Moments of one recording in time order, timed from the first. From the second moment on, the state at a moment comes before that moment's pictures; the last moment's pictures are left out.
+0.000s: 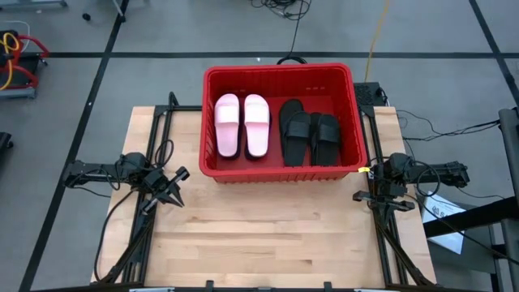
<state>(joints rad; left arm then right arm) -0.05 0.01 0.01 0.18 0.70 -0.14 0.07 0.01 0.01 0.25 -1.34 0.12</state>
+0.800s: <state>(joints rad) -0.05 0.01 0.01 0.18 0.70 -0.14 0.07 0.01 0.01 0.25 -1.34 0.12</state>
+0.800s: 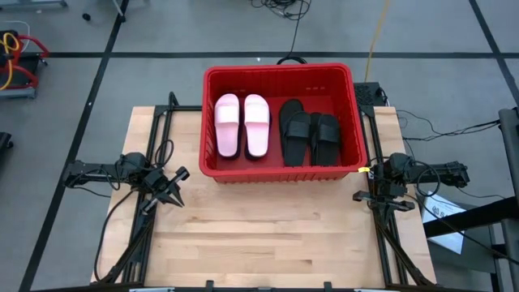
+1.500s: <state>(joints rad) -0.05 0.01 0.01 0.18 0.70 -0.14 0.07 0.01 0.01 0.25 -1.34 0.12</state>
